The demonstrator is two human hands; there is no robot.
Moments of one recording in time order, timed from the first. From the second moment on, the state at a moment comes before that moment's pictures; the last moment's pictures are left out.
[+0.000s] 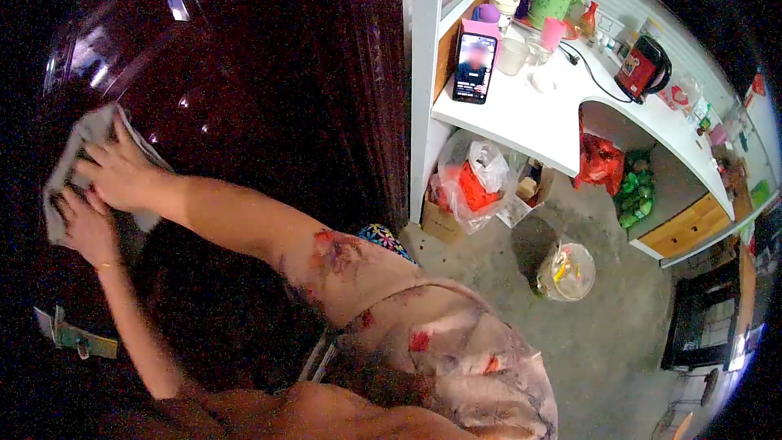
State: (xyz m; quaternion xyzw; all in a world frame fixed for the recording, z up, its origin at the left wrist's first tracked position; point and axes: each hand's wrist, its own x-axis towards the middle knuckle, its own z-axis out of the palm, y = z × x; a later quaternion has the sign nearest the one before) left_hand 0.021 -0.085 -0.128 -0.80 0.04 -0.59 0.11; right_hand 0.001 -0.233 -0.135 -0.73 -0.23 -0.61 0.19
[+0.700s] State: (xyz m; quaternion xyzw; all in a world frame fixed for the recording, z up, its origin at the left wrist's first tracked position) left_hand -0.025 -0.090 -0.347 -0.92 0.13 -0.37 0.07; right_hand -0.025 -0.245 -0.352 -0.85 -0.25 -0.44 0.14
